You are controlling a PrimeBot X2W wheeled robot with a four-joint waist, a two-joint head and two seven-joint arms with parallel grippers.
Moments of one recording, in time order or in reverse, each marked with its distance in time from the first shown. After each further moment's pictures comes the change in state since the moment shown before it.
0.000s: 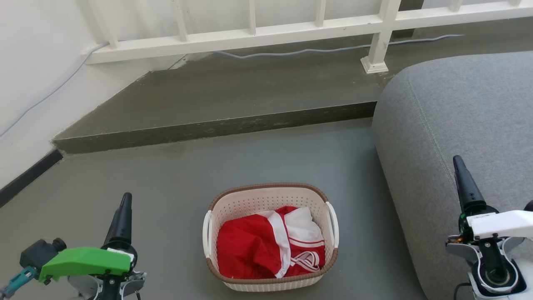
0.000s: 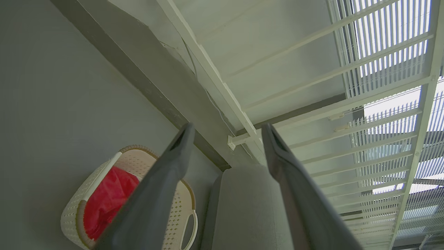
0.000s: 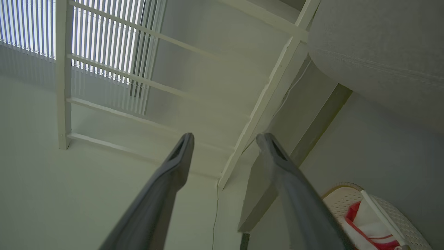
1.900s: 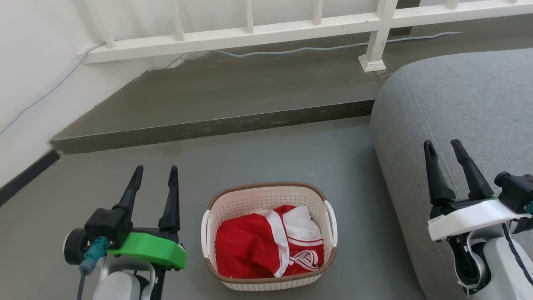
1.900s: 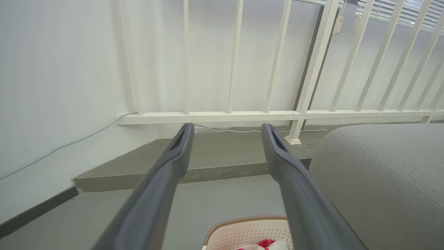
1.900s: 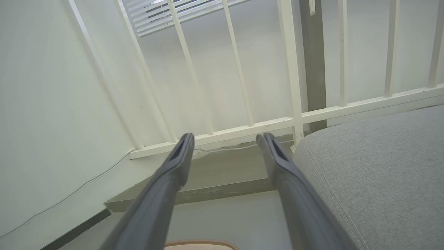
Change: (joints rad) left arm -0.040 -0.002 -0.165 -0.128 0.945 0.088 -0.204; right arm -0.043 -0.040 0.101 -0.044 -0.895 -0.011 -0.203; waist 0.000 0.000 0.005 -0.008
